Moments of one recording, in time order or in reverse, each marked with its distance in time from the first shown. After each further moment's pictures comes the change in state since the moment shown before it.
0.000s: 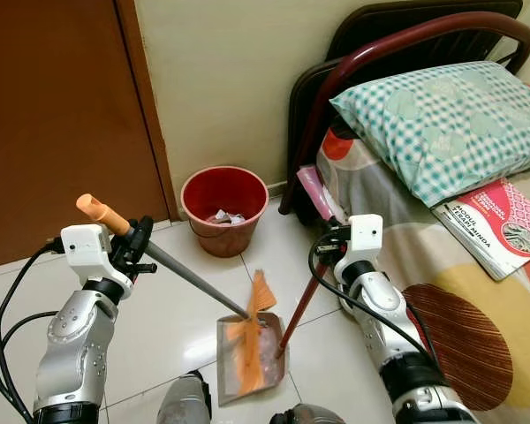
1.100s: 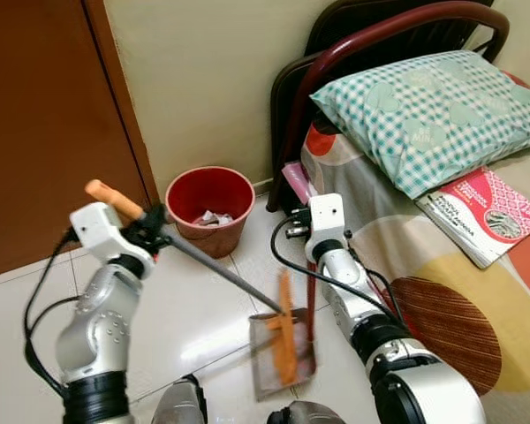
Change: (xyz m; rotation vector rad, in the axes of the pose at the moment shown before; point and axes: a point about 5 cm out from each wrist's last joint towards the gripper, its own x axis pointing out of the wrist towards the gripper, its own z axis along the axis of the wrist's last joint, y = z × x) left arm 0.024 -0.011 0.026 -0.297 0.024 0.107; right arm 0.040 0.043 0.011 -0.131 0.012 -0.022
